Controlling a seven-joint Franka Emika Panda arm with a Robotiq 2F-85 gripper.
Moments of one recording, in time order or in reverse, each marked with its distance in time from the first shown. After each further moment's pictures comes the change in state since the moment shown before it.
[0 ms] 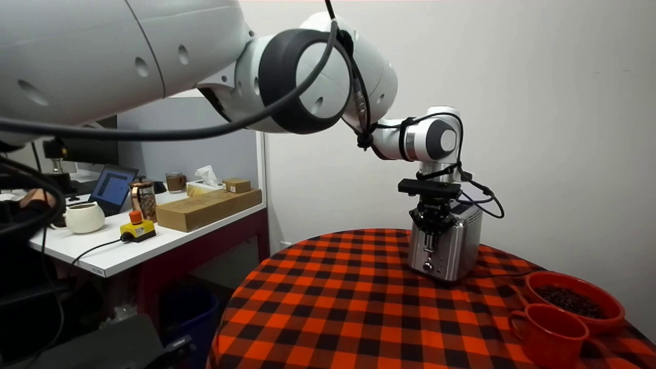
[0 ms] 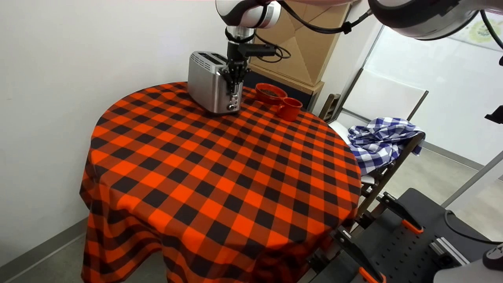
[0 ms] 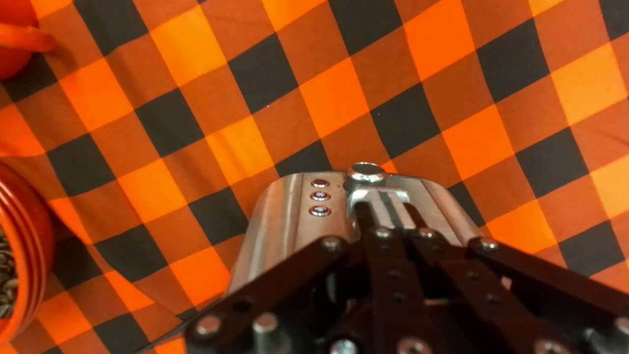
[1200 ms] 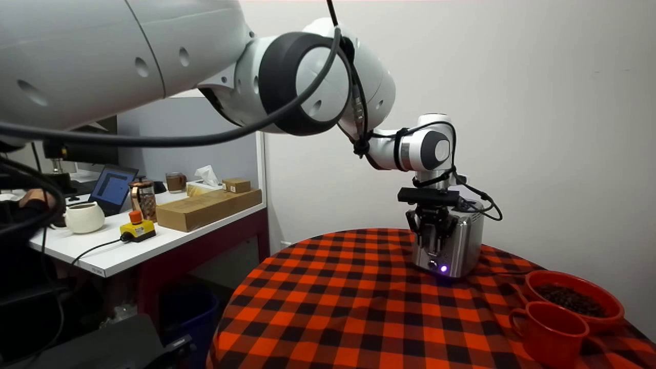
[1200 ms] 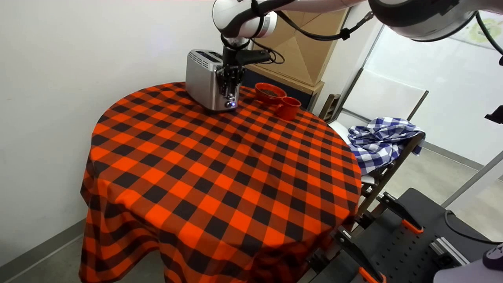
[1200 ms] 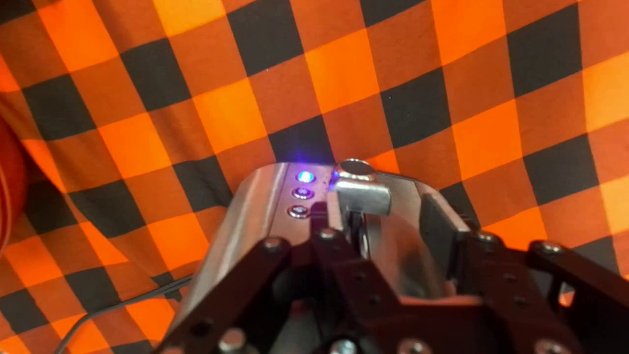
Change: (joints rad) arm -0.005 -0.001 0.037 -0.062 -0.062 0.155 -0.061
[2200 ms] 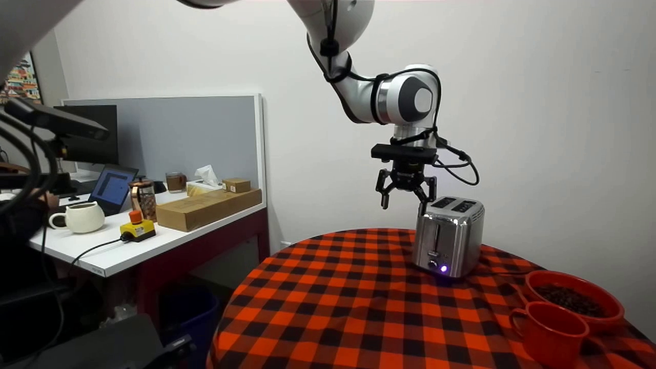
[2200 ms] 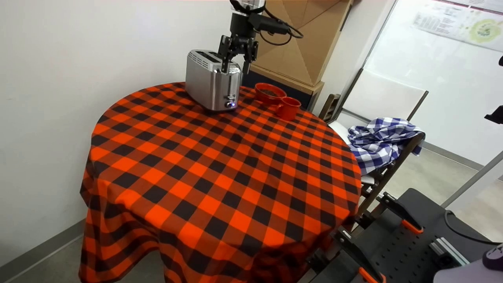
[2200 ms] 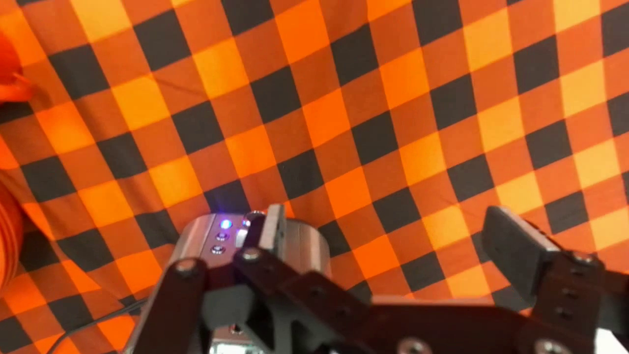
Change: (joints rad) arm -0.013 -0.474 0.046 -0.575 0.087 0.030 -0.001
